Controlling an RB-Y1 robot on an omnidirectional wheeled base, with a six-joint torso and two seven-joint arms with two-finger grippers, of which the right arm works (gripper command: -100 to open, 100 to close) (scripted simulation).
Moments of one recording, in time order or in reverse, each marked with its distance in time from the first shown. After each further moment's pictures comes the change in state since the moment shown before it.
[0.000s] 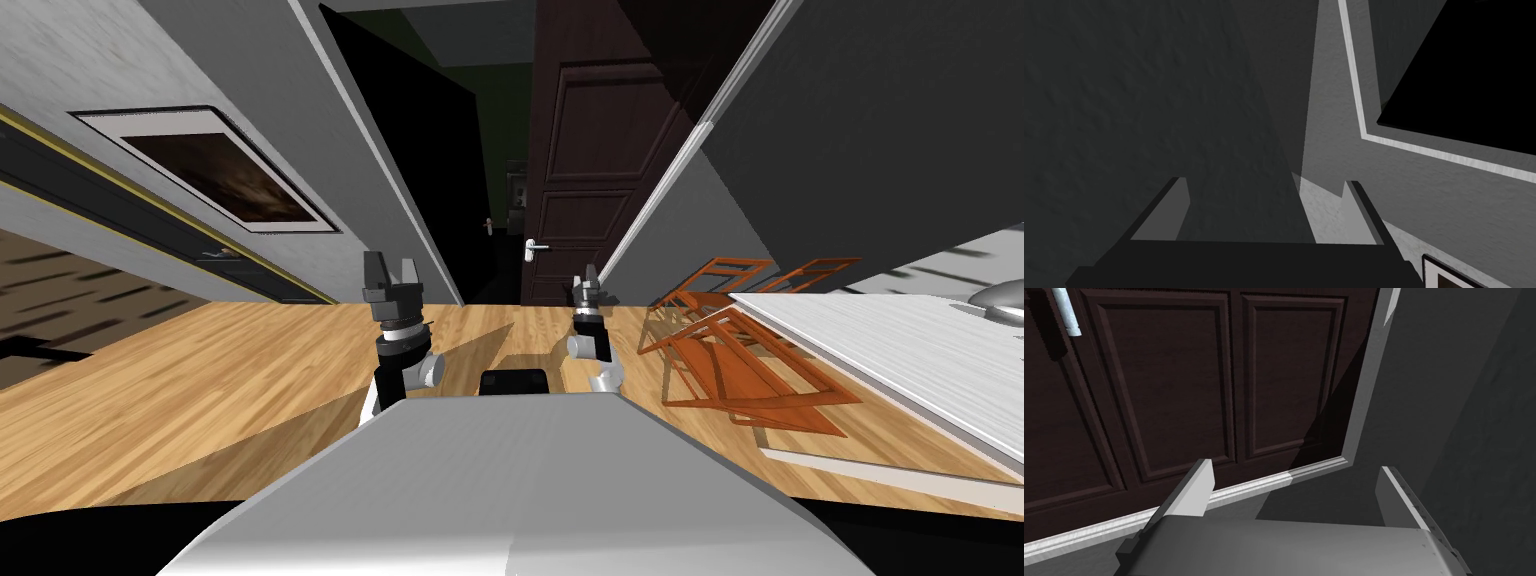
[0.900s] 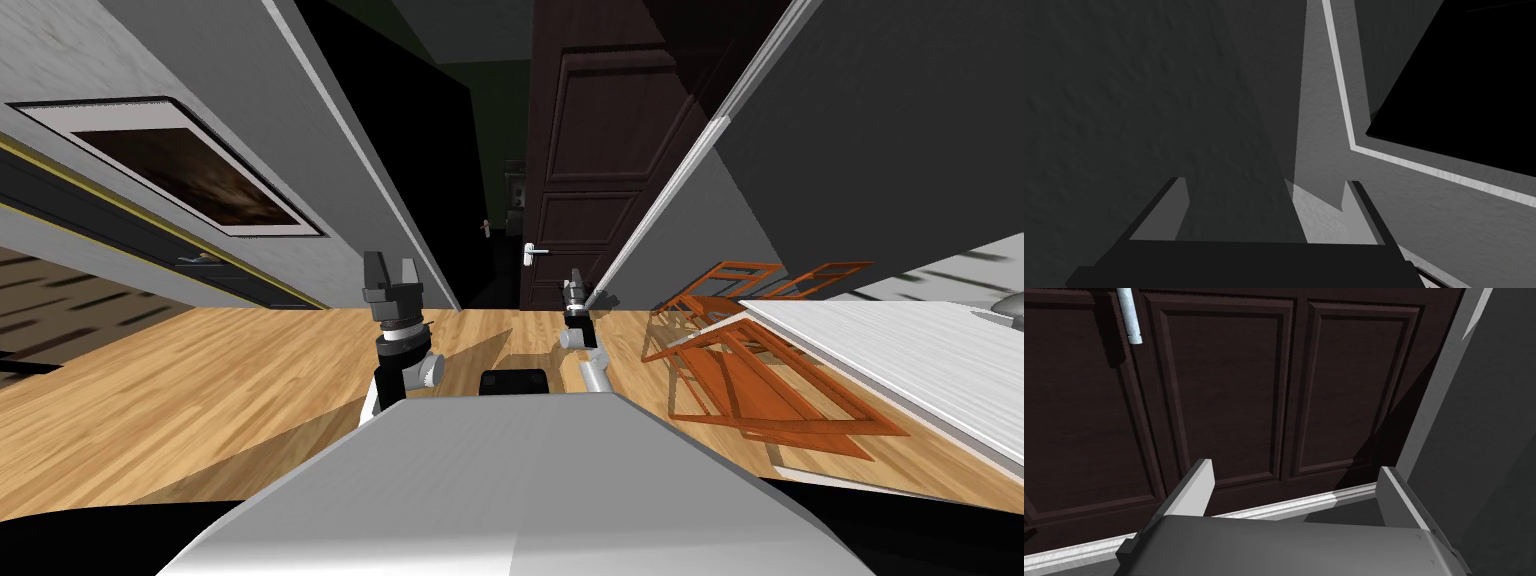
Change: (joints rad) arm -0.148 -0.003 -0.010 0.254 -0.027 0.012 0.045
